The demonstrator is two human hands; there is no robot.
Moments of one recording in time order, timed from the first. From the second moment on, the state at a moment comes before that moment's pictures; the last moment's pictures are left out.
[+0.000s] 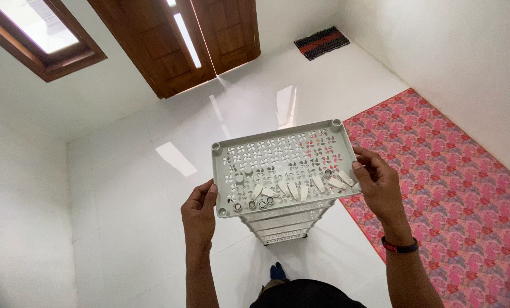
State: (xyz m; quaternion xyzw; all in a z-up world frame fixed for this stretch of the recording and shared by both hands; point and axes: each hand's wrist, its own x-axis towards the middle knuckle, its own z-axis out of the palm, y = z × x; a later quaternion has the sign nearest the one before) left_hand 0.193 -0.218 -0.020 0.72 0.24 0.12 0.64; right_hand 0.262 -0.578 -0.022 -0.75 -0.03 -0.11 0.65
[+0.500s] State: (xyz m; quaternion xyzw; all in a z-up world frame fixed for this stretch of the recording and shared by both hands) left_hand 0.217 -0.231 -0.024 0.69 0.24 0.12 0.67; right_hand 0.301 -0.584 -0.047 -0.76 0.00 -0.08 0.64
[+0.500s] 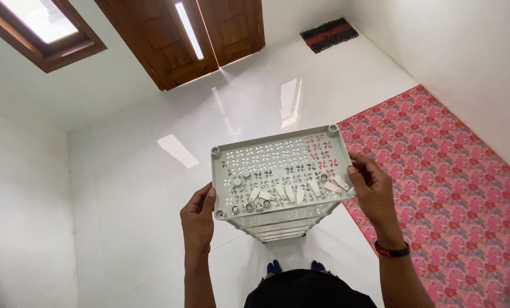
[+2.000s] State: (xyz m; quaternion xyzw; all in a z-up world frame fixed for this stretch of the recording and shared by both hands) left_hand 0.191 -0.239 -0.093 0.58 0.18 0.22 0.76; right_hand 0.268 -0.438 0.034 -0.79 -0.43 -0.18 0.39
